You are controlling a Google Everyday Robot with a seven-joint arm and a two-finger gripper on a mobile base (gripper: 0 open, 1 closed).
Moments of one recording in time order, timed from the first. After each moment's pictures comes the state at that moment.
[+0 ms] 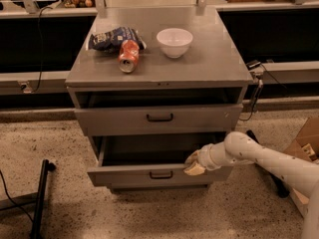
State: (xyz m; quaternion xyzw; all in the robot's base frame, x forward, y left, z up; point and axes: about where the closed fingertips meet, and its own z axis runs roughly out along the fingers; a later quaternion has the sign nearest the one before) arm 0.617 -0.137 0.438 -0.58 0.73 0.16 0.31
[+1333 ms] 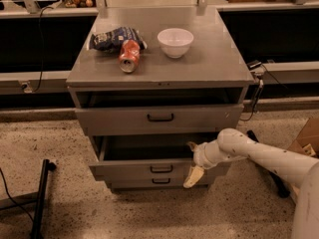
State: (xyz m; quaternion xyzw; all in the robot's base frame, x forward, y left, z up) arm 0.609 -0.127 0.435 -0.62 0.72 0.16 0.28
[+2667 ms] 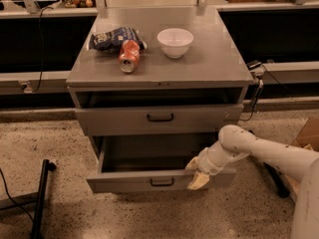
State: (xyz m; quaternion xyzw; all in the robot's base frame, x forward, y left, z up) arm 0.551 -0.135 0.443 -0.68 0.68 0.20 0.19
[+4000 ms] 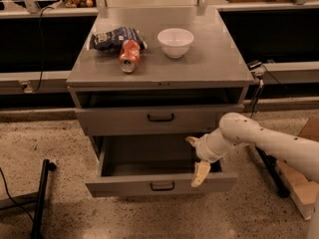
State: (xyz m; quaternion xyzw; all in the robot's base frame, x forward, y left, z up) arm 0.575 -0.128 0.504 -0.69 0.67 0.15 0.23
